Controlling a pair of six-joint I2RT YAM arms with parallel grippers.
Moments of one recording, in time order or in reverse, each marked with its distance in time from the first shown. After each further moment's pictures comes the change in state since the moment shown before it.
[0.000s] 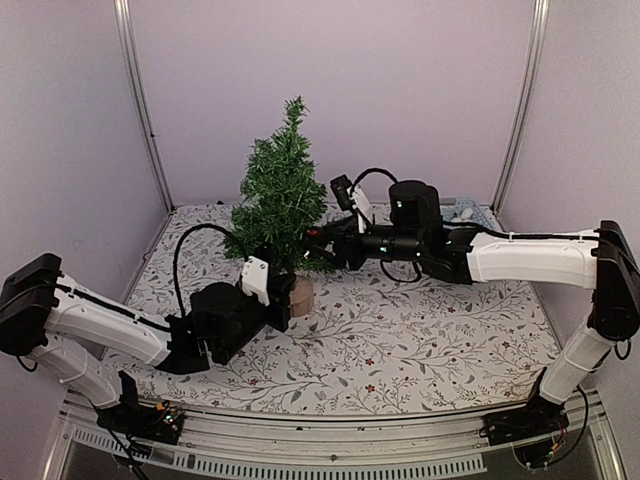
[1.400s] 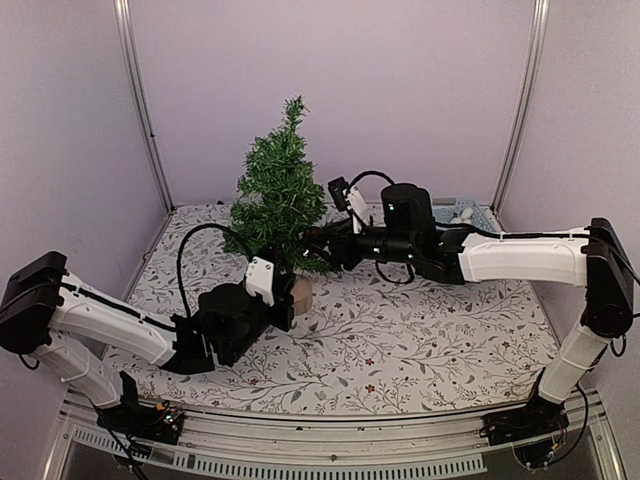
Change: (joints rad) left arm -0.019 0.033 0.034 -0.031 -0.086 0.013; right arm 0.005 0.045 0.024 -0.002 0.091 0.019
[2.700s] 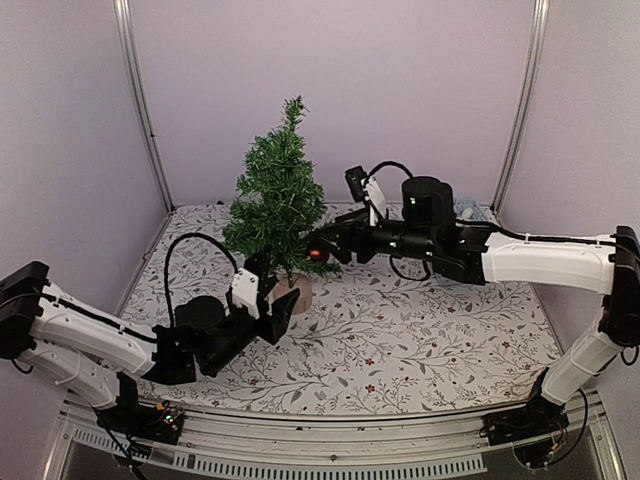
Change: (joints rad) left arm -0.042 -0.113 -0.100 0.042 0.043 0.032; right arm -0.010 -0.114 -0.045 -0.015 0.029 0.017
